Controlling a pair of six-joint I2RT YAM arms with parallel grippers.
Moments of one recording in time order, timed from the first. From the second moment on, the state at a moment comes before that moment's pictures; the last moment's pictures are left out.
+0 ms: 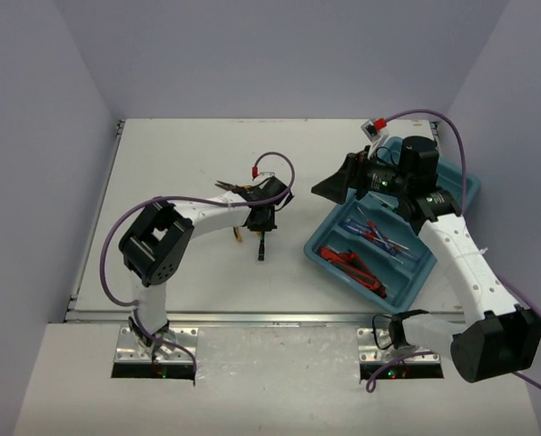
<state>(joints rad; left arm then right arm) -0.70 1.91 1.27 -0.49 -0.33 -0.67 0.18 1.16 1.02 -0.20 -0.82 0.32</state>
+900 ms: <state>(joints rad) -0.71 1.24 1.10 -0.16 -0.19 -0.86 0.52 1.31 0.81 0.13 -0.62 0.47</state>
